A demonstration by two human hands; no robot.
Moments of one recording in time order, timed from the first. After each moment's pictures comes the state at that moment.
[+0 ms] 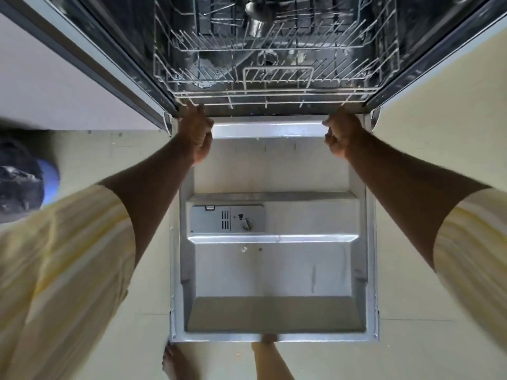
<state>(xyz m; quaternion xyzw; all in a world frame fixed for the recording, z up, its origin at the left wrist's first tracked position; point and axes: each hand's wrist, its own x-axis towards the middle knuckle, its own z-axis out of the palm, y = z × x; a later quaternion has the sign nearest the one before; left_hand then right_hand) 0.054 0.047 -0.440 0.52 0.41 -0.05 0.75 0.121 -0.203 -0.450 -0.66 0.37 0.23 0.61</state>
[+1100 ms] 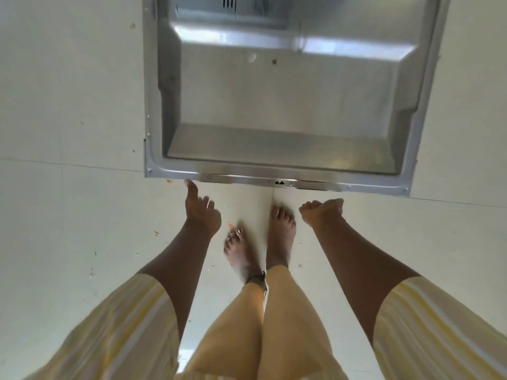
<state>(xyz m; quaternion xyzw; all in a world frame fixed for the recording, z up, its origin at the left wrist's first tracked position) -0.487 -0.079 -0.619 0.22 0.70 -0.09 0.68 -0.411 -0.289 -0.624 -0.25 0.72 0.13 0.64</state>
